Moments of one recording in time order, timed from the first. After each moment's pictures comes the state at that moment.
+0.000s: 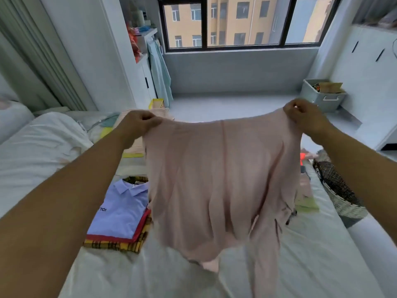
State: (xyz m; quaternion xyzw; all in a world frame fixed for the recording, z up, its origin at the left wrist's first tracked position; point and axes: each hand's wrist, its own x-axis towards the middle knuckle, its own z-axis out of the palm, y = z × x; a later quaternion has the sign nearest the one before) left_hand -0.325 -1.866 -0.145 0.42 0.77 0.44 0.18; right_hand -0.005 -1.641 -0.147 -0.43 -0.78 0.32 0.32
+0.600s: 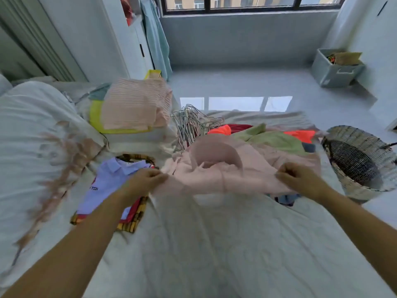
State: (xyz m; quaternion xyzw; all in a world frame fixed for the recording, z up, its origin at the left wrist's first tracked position) left_hand -0.281 -1.915 -0.314 0.34 0.78 0.36 0.38; right_hand 0.033 -1.696 -0.312 -0.43 -0.81 0.39 0.09
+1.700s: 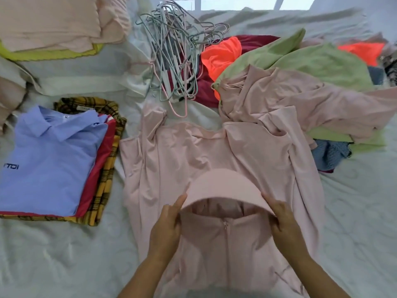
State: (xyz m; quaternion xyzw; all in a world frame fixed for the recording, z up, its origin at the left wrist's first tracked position) left_hand -0.216 -1.912 -0.623 0.38 0.83 0.26 0.31; right_hand 0.024 -1.755 -0.621 -0.52 -0.76 0.40 0.07
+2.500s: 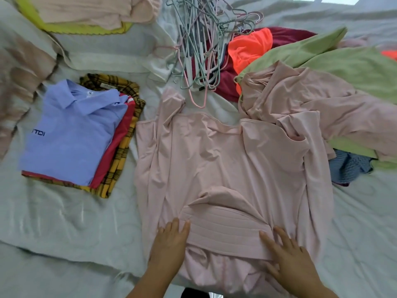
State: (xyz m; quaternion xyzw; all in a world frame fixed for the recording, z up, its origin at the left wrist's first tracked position) left_hand -0.171 -1.957 -0.645 0.52 0.83 -0.03 0.20; right_hand 0.087 -1.775 -0.643 -0.30 -0.93 0.13 -0.15
